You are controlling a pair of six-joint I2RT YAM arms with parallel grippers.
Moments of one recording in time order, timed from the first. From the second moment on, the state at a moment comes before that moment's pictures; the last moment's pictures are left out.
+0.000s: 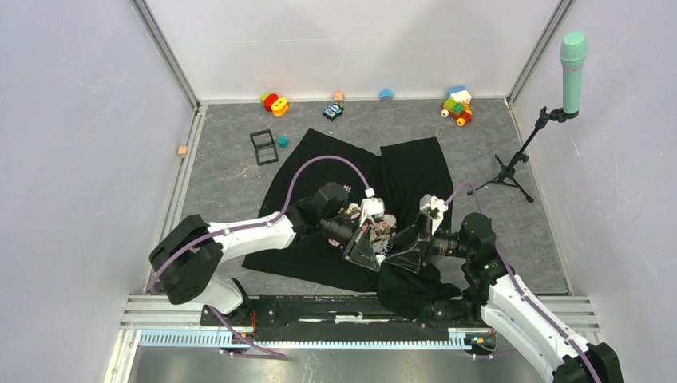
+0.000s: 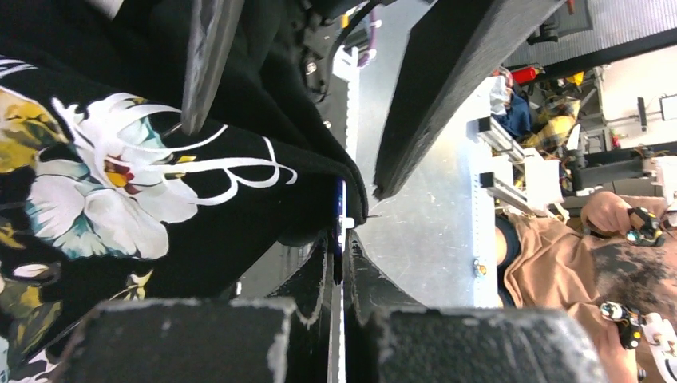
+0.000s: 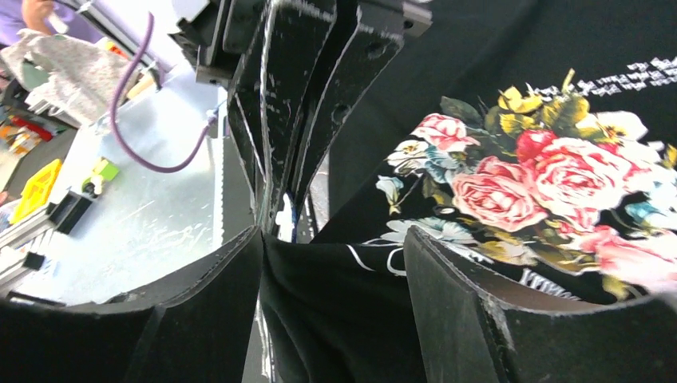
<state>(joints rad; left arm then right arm) -0.92 1.50 0.76 0.13 0.93 -0.40 0.42 0.61 0.17 0.28 -0.95 0.32</state>
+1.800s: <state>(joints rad) -0.89 1.45 0.93 -0.26 1.08 -0.24 0.65 0.68 0.10 0.65 -0.90 0.56</state>
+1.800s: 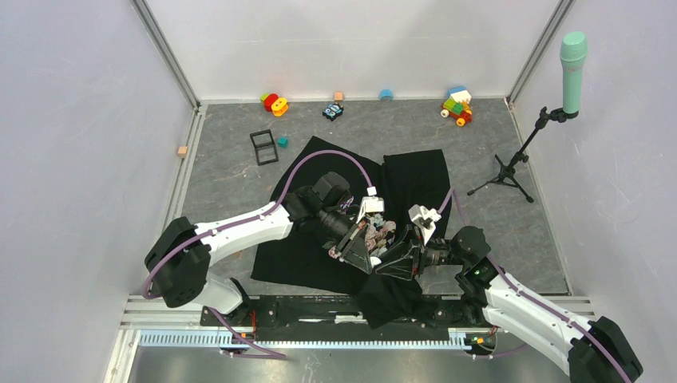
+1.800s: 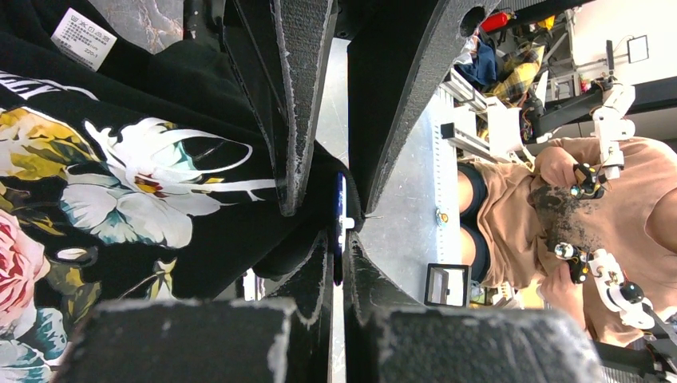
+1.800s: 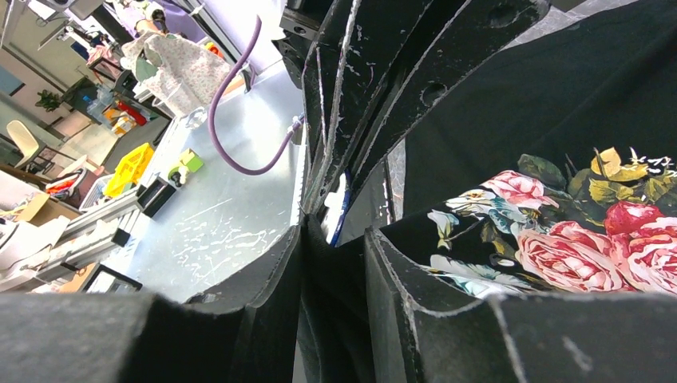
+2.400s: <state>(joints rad) -0.89 1.45 0.93 -0.27 1.07 -0.24 0.65 0.71 0.10 0.67 -0.89 0.58</state>
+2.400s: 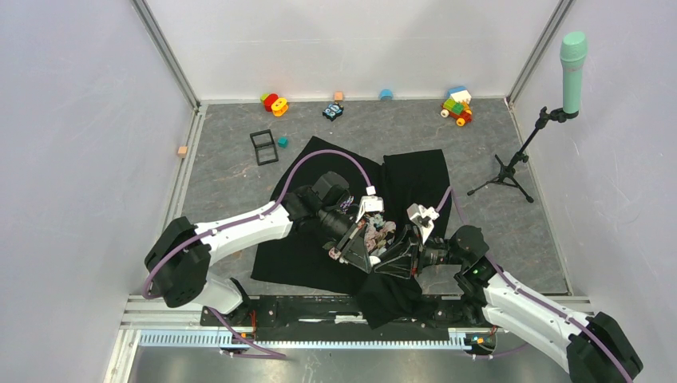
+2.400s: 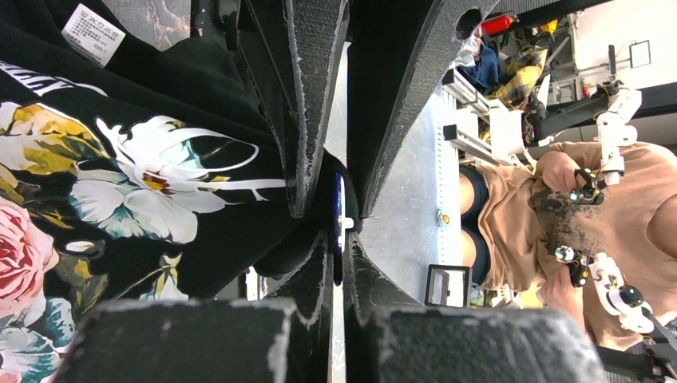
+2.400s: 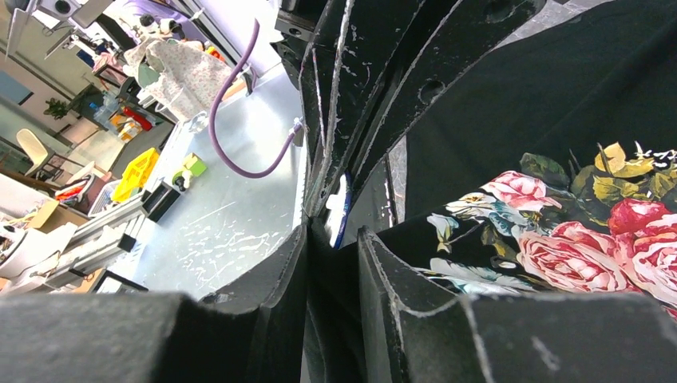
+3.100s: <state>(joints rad) -0.88 1.45 0.93 -0.28 1.05 -0.23 0.66 0.75 0.13 0.63 -0.88 0.58</state>
